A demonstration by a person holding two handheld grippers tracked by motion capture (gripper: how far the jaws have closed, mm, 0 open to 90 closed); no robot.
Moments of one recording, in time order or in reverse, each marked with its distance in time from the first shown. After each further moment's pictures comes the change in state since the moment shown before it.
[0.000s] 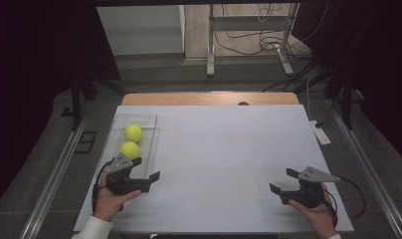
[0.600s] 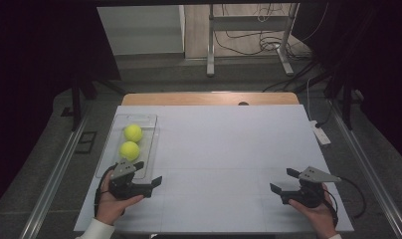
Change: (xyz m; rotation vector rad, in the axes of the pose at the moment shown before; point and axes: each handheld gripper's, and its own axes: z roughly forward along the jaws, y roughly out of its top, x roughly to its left) left arm -0.004 -0.008 0.005 0.015 0.003 0.014; right arm -0.001 0.000 -0.001 -0.009 0.001 0.003
